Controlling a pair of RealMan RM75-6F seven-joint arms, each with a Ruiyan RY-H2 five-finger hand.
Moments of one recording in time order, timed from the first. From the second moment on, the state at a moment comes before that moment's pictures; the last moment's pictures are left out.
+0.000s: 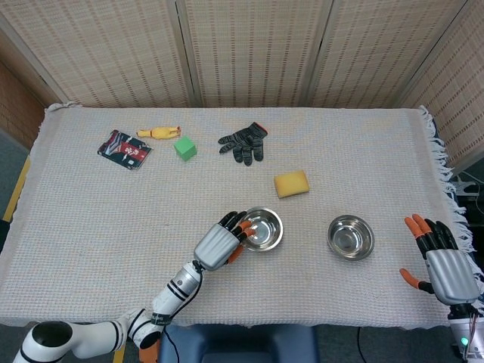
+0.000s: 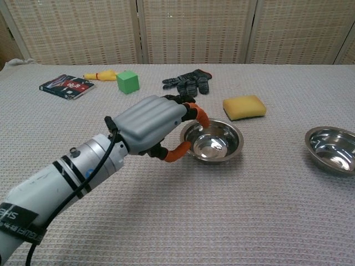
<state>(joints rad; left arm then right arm) -0.77 -1.95 -0.13 -1.11 1.58 1.18 0.26 0.08 -1.08 0.01 -1.65 -1.53 1.43 -0.03</state>
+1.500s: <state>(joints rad) -0.45 -1.58 -0.04 -1.21 1.53 1.33 -0.04 0.27 -1.44 0.06 -1.40 -1.60 1.36 -0.19</state>
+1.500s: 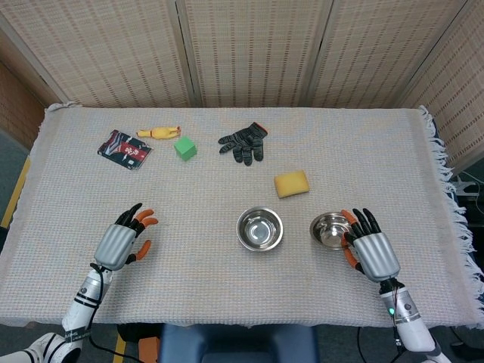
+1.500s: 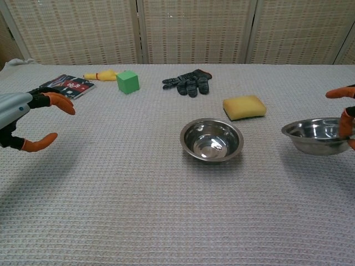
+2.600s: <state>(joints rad) -0.41 -1.48 -0.04 -1.29 1.50 1.32 -0.05 0.46 -1.57 0.06 -1.41 -1.60 1.19 -0.19</state>
